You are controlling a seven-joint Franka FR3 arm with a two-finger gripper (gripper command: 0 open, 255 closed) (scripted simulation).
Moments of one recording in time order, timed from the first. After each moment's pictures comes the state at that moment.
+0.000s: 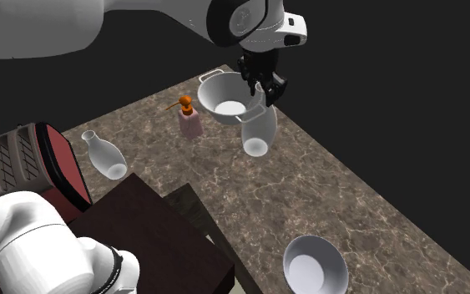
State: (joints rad) arm -0.04 -0.12 -0.12 -2.02 -0.02 2.06 0.01
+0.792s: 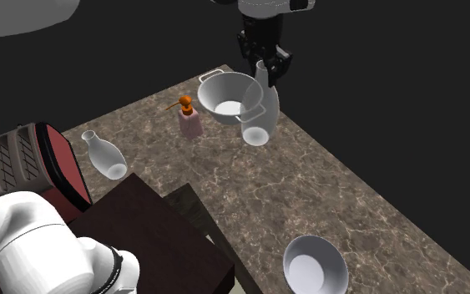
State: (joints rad) arm -0.04 -0.13 -0.11 -1.87 -0.02 1.90 0.01
